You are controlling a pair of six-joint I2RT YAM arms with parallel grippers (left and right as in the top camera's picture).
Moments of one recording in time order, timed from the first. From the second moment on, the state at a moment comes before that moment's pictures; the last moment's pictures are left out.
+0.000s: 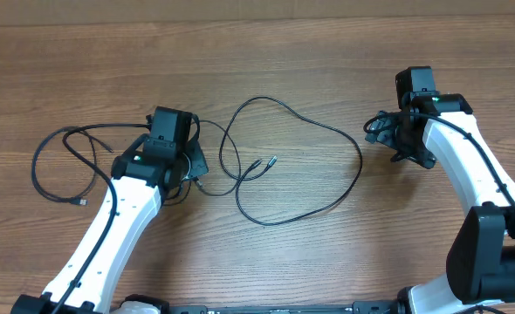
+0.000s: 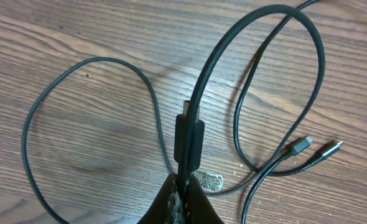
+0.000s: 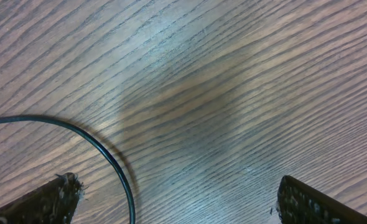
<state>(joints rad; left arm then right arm) -0.24 1.38 0.98 -0.72 -0.08 -0.55 0.04 1.71 1.27 -0.93 0.14 0.54</state>
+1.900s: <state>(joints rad) 0.57 1.43 0.98 -0.38 -0.46 -0.40 0.04 1.71 1.27 -0.93 0.14 0.54</state>
